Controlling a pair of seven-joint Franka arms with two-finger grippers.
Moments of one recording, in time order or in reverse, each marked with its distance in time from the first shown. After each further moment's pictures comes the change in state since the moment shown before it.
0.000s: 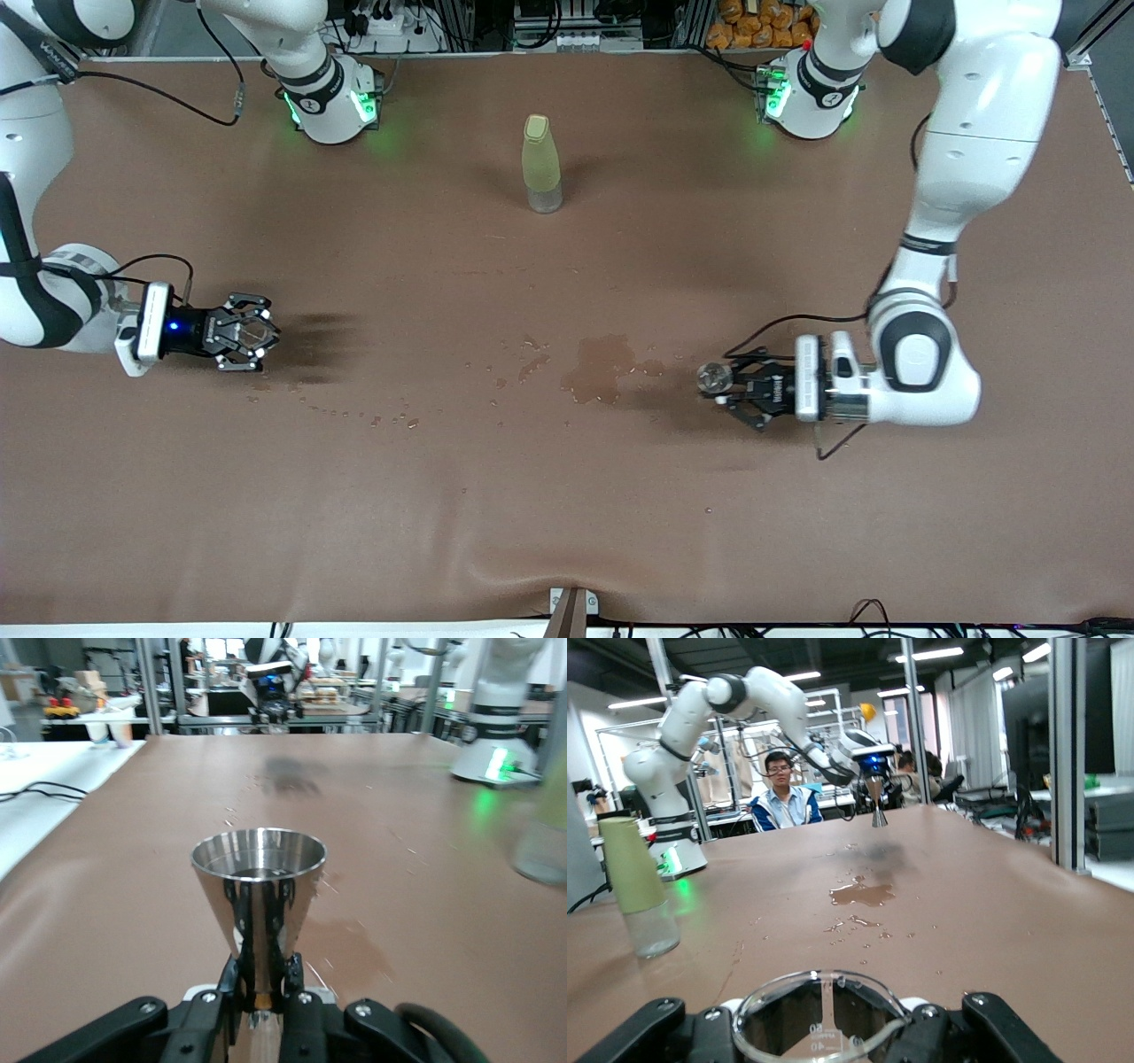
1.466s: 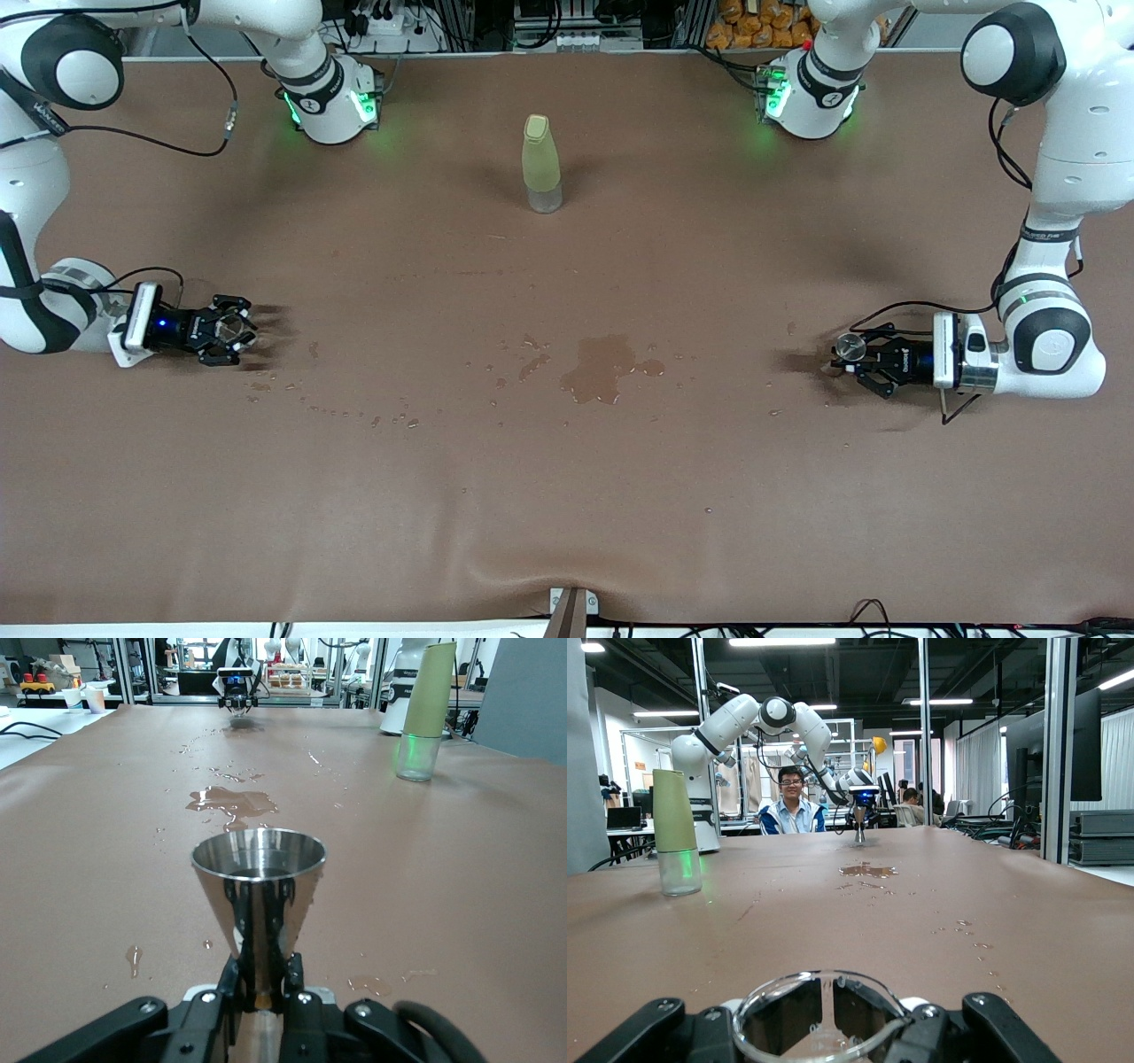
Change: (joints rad) left arm 0.350 0.093 0.000 -0.037 0.258 -0.175 0.212; right arm -0.176 0.293 0.018 0.215 -0.126 -0.100 -0.167
